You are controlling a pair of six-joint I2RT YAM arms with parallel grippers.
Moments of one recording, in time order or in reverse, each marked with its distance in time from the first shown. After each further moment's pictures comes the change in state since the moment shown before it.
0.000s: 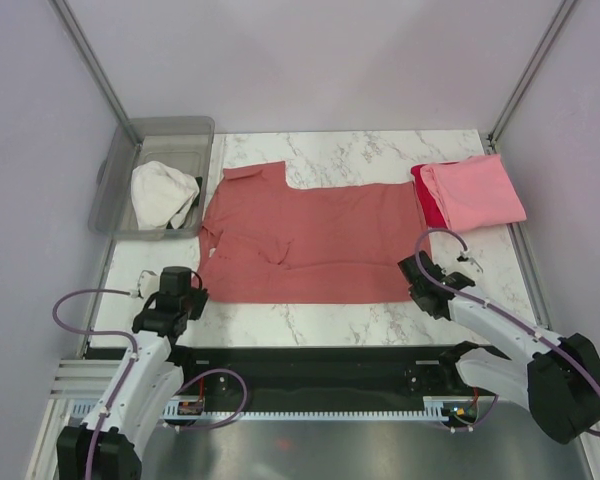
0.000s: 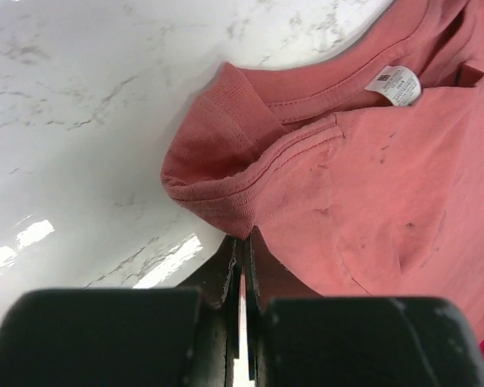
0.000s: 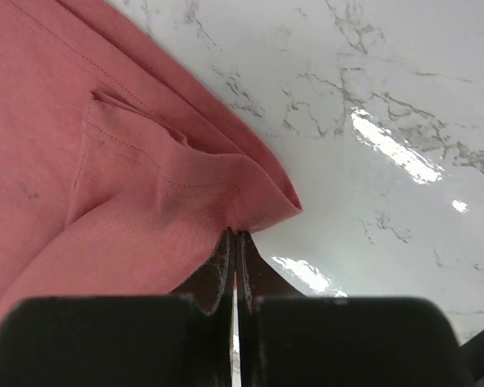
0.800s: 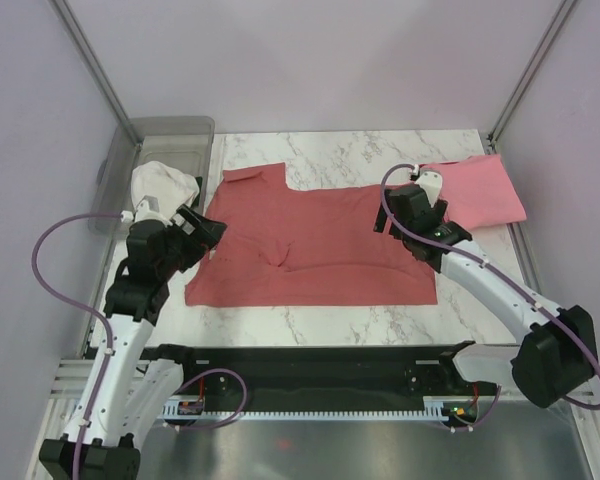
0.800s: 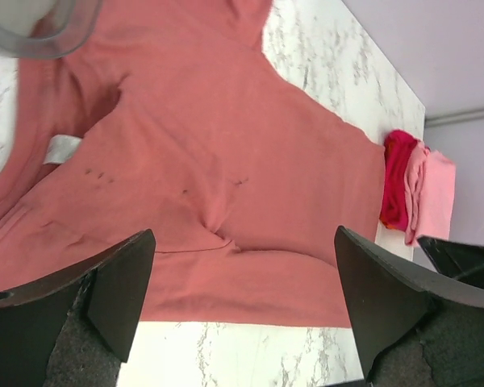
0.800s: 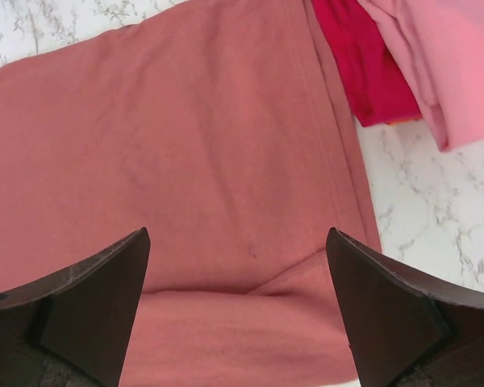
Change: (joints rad) left arm 0.000 0.056 0.467 -0.001 0.287 0.434; right arm -0.005 0.175 0.478 0.183 -0.061 -0.834
